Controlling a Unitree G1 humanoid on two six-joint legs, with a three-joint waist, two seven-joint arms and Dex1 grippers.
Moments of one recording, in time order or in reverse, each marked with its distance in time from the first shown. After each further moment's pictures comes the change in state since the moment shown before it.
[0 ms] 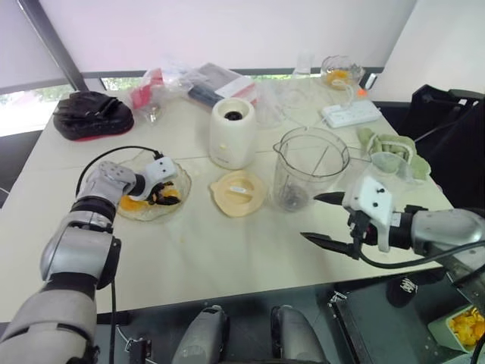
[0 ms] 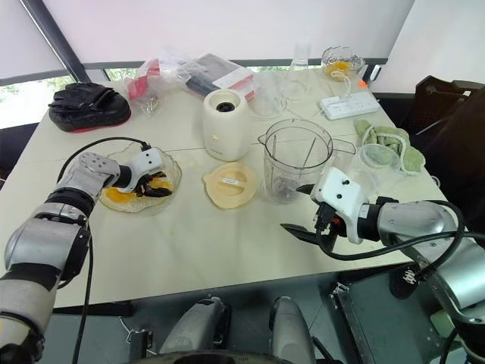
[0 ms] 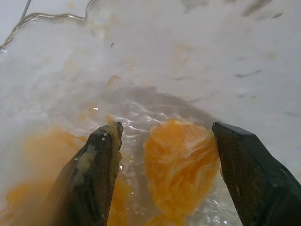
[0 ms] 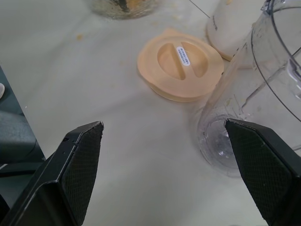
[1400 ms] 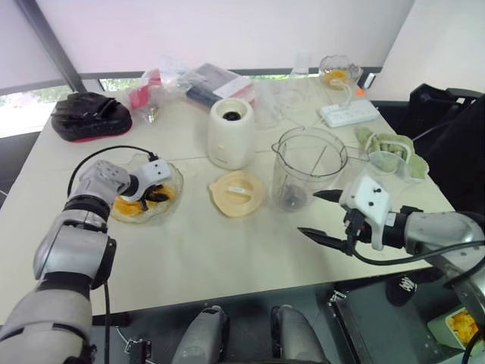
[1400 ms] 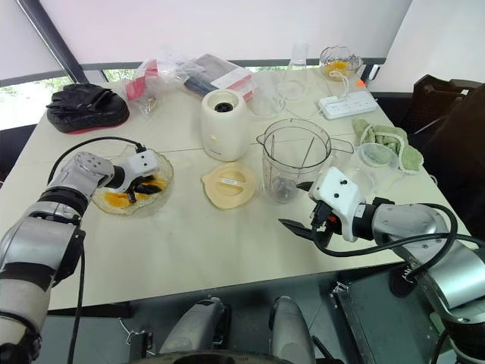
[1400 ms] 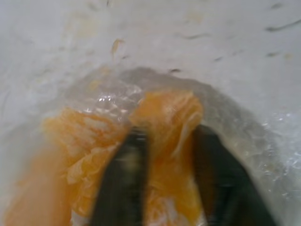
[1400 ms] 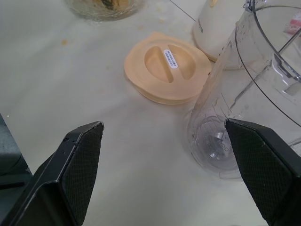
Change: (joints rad) left arm -0.007 0.047 -0.044 0.012 0.047 0.013 0.029; right arm 0.008 0.053 0.032 0.018 -0.056 -0.040 -0.043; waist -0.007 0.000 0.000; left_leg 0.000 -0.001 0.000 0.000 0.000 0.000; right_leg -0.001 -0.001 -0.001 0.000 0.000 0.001
